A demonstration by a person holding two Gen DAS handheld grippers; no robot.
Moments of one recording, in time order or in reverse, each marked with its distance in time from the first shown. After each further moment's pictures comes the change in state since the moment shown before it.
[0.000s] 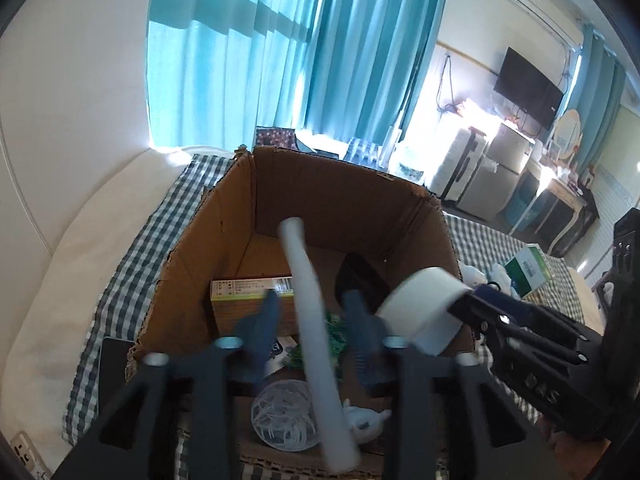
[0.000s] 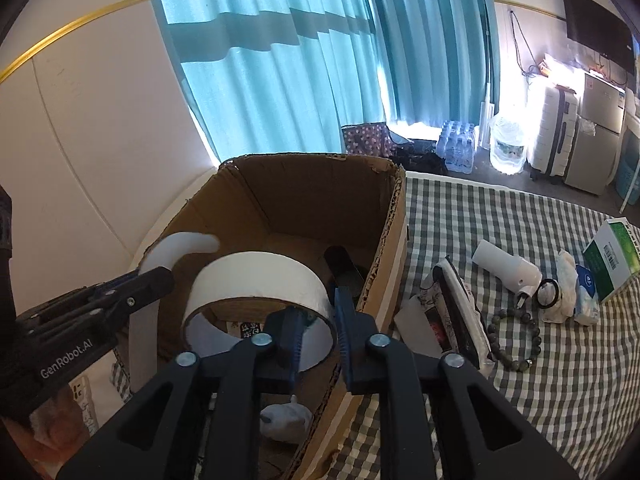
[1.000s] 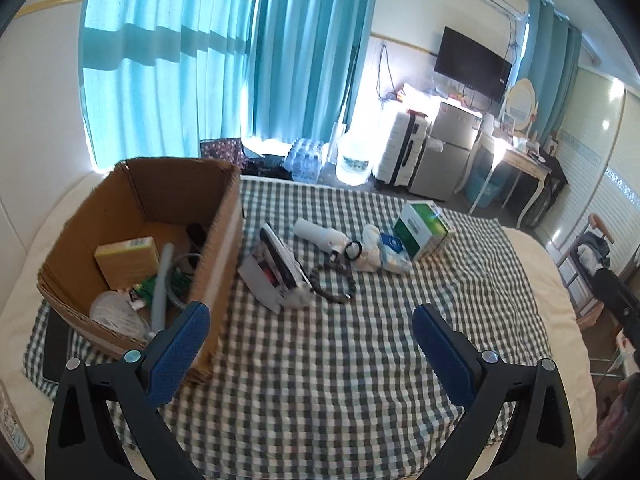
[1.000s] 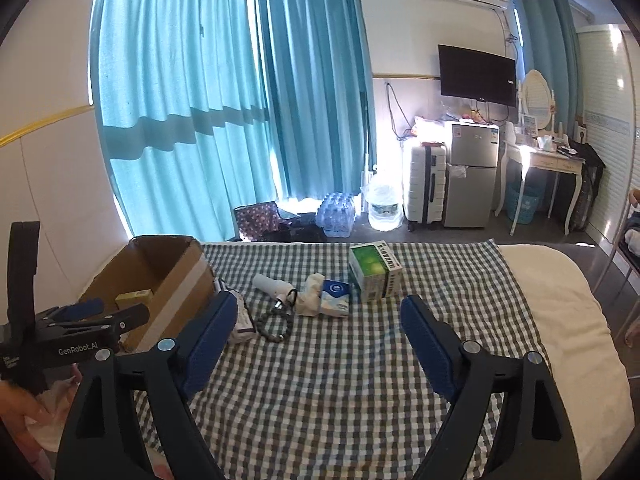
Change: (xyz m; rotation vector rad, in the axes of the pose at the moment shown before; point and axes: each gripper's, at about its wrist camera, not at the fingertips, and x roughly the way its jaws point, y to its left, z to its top) left arm -0.079 -0.216 -0.071 0.124 -0.003 -0.074; right arm -0.301 -0.182 -0.084 0.103 -0.307 -0.306
